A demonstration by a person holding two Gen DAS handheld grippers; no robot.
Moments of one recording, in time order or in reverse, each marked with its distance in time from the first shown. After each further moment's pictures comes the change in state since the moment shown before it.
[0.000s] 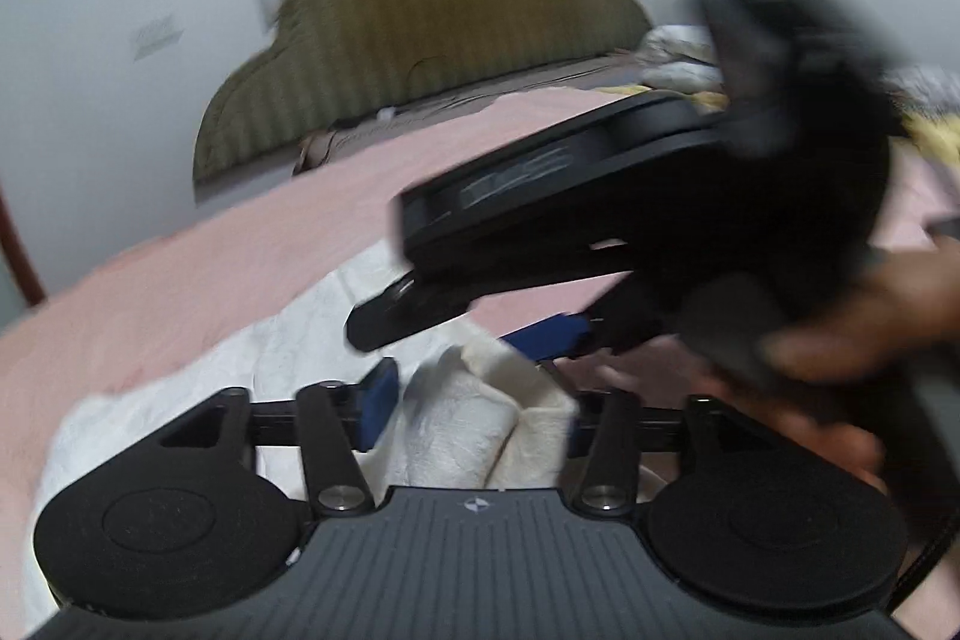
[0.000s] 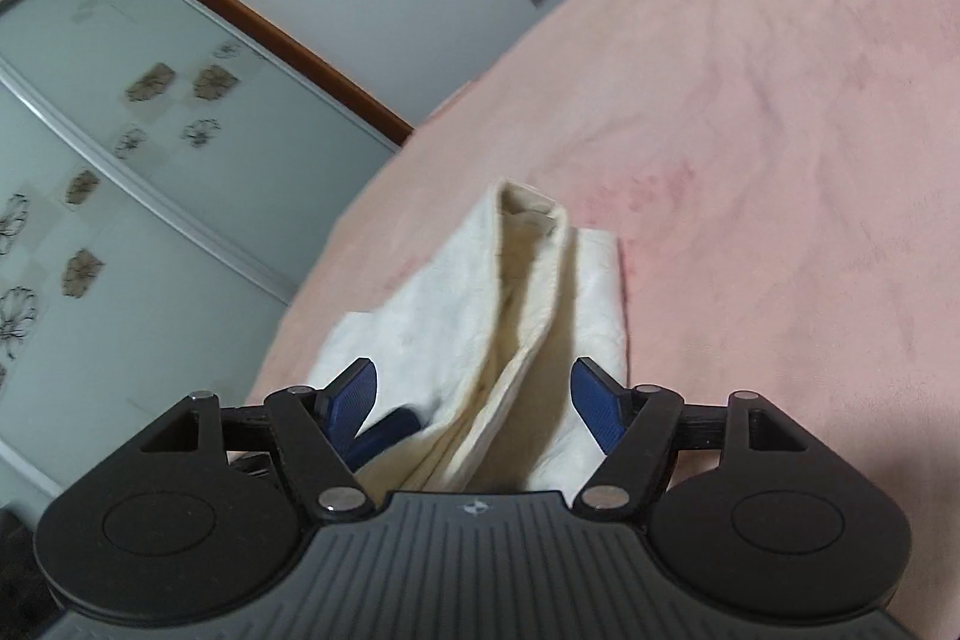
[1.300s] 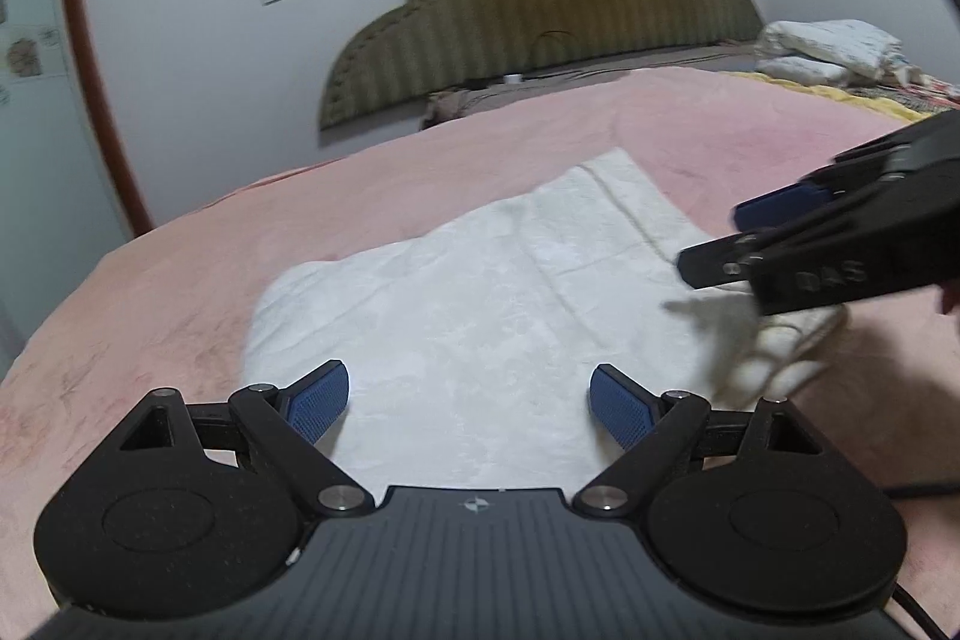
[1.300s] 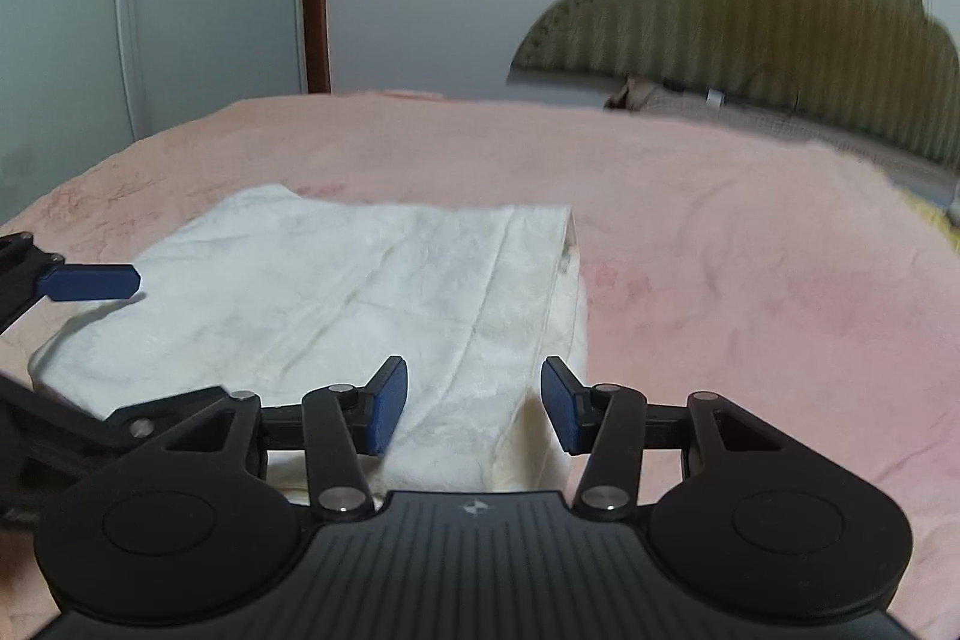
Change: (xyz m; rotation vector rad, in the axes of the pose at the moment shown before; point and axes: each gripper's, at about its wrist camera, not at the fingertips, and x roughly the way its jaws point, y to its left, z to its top) left arm -0.039 0.090 -0.064 -0.153 0.083 0.205; right arm -0.007 0.118 -0.092 -0.692 -0.117 -0.516
